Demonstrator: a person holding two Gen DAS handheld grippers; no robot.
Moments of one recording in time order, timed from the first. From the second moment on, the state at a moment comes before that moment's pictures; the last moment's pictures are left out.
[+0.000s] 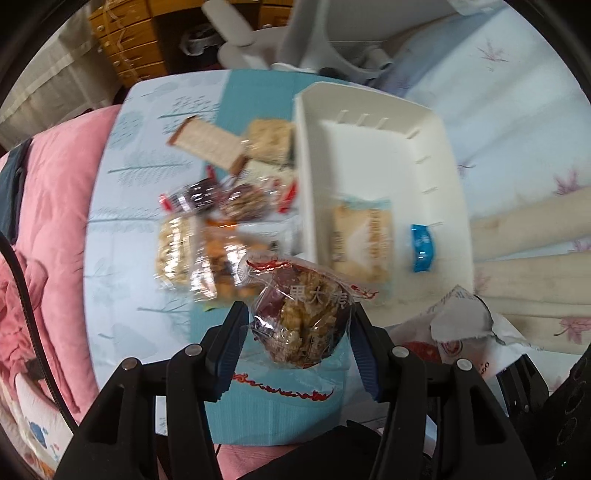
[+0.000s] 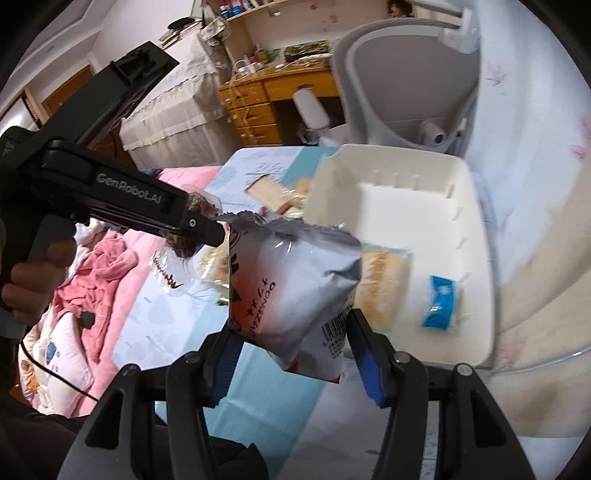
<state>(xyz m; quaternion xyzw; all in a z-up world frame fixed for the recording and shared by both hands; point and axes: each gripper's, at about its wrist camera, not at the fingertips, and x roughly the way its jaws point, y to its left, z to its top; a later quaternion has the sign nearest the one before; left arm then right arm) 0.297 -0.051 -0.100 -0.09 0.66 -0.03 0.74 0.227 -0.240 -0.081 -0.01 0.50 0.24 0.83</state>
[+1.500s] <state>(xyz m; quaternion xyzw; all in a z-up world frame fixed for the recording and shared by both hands) 0.216 -0.039 -0.108 -0.13 0.63 -0.06 0.76 0.202 -0.266 -0.108 0.17 0.57 0.18 0.78</state>
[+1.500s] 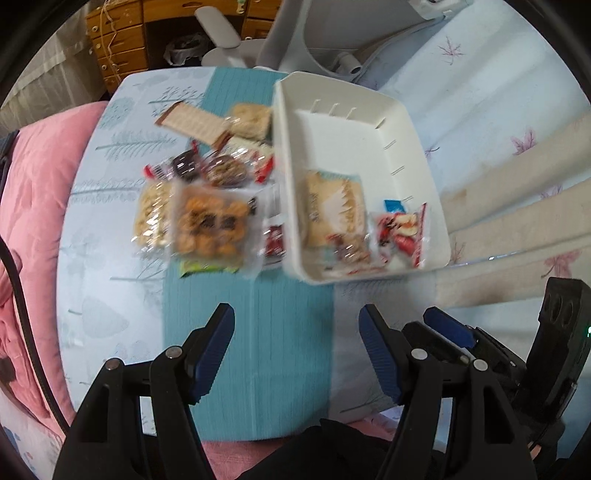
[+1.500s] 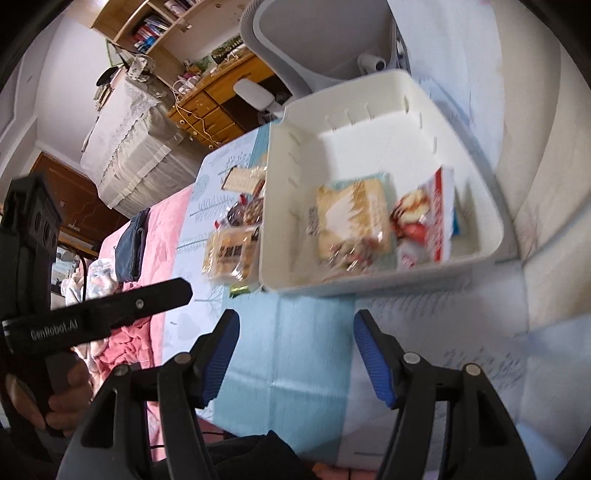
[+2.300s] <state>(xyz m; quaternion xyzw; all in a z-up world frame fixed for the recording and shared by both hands) 0.181 0.120 -0.103 -0.02 0.61 -0.13 0.78 0.147 -0.154 -0.140 0.42 0.56 0.03 0.71</state>
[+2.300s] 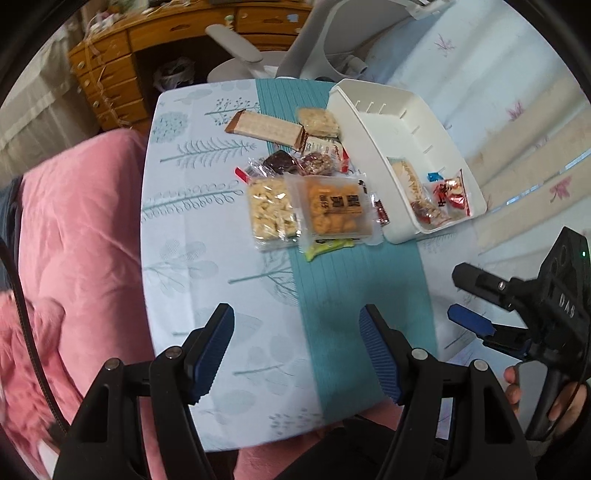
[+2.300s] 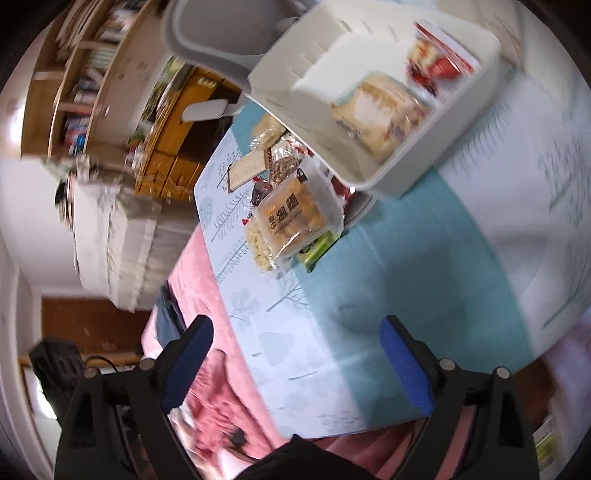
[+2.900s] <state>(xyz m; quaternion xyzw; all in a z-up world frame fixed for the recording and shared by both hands) 0.244 0.140 -0.158 0.01 0.58 -0.16 0.80 0.166 -0.143 -0.178 0.61 0.51 -0.14 0.59</state>
